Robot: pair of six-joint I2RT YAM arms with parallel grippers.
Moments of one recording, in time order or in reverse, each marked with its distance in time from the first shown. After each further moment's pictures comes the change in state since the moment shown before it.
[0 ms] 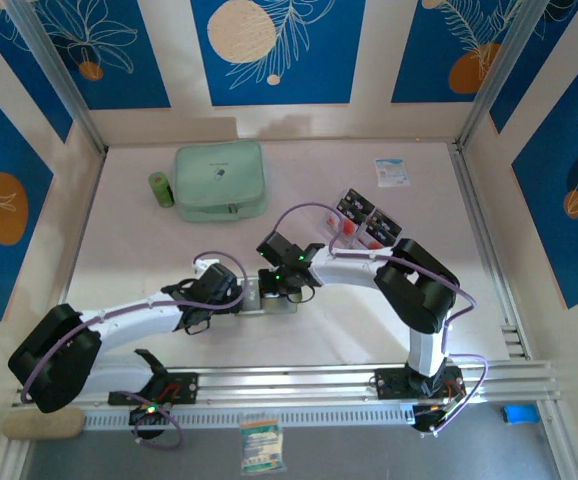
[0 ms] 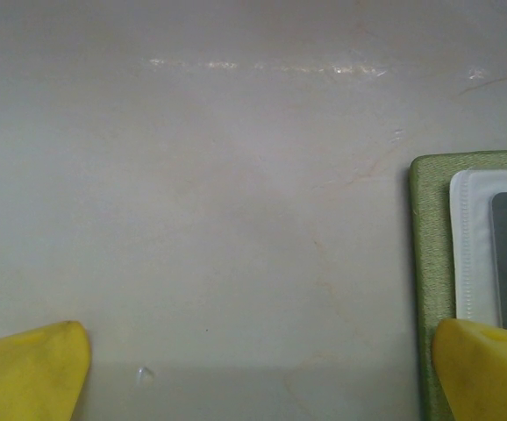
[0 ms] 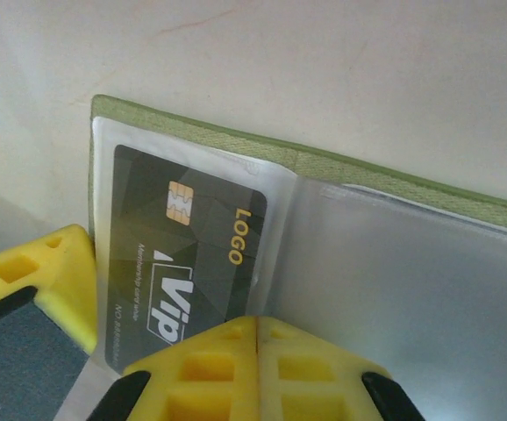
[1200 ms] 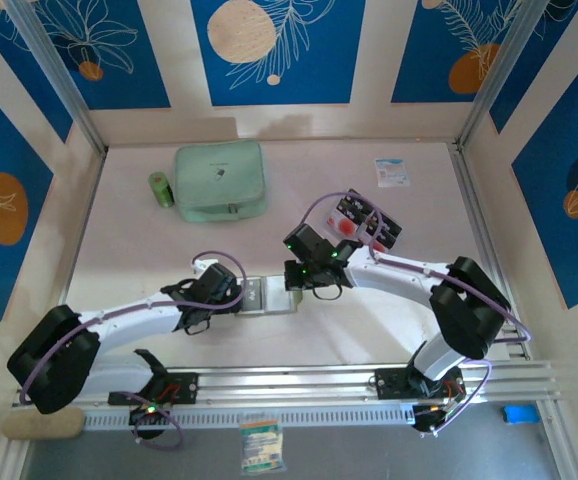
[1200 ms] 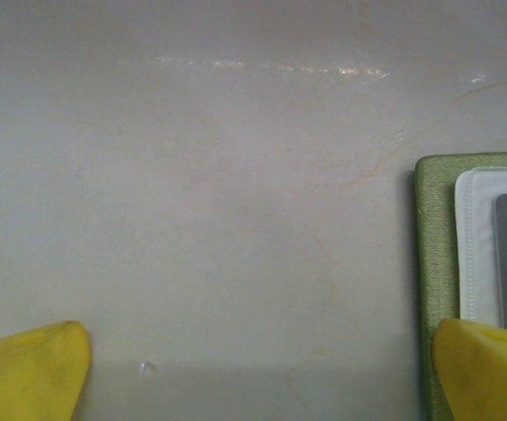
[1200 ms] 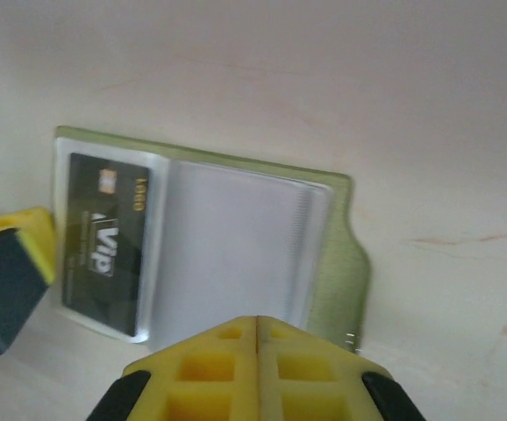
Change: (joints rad) left arm 0.000 -0.008 0.000 -0.008 0.000 -0.018; right arm -0.062 -0.278 -0.120 -0.127 0.131 -0.045
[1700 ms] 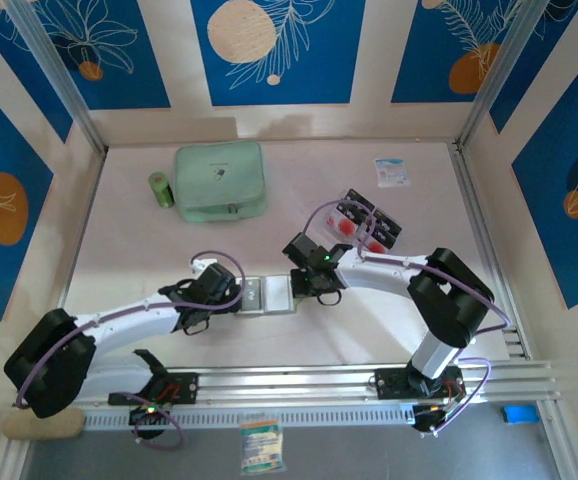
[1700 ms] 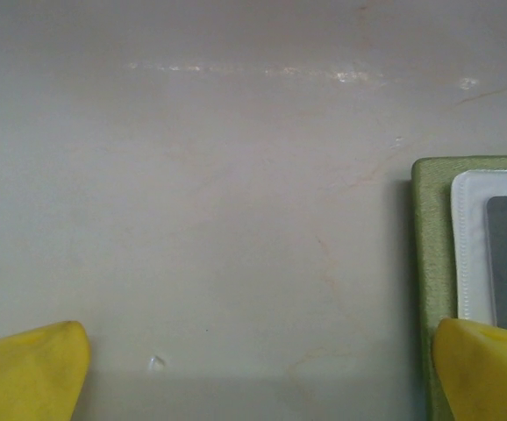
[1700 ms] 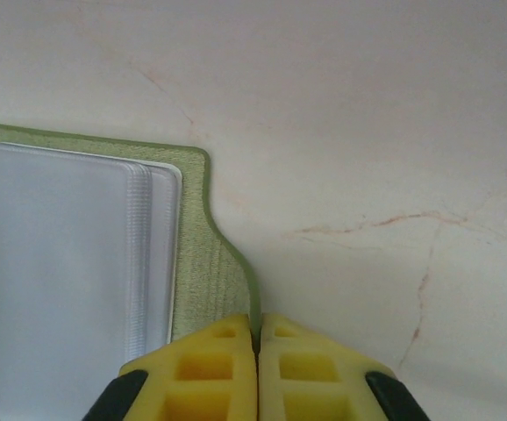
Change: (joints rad) left arm 0.000 -0.021 0.000 -0.015 -0.005 -0.001; right arm -0.015 0.087 -0.040 -0.036 0.112 -0.010
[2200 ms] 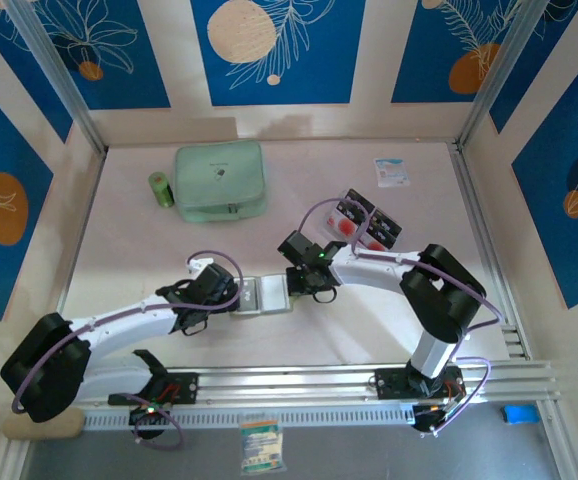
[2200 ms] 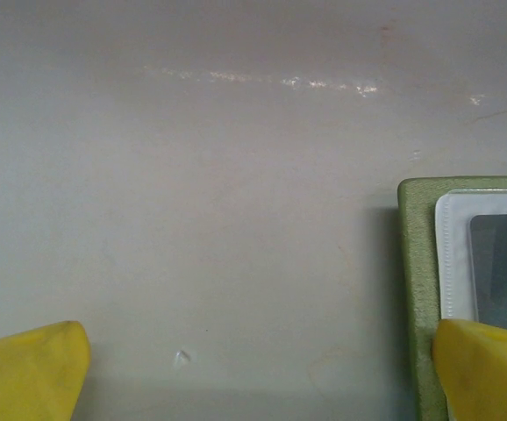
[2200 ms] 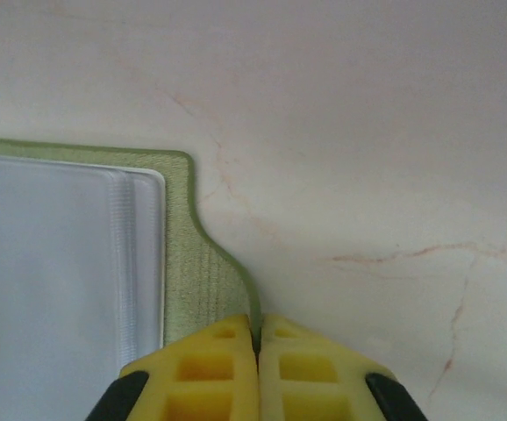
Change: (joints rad) left arm 0.000 -0.034 0.000 -0.030 -0.032 -0.022; right arm 0.007 0.050 0.047 -0.005 0.000 -0.006
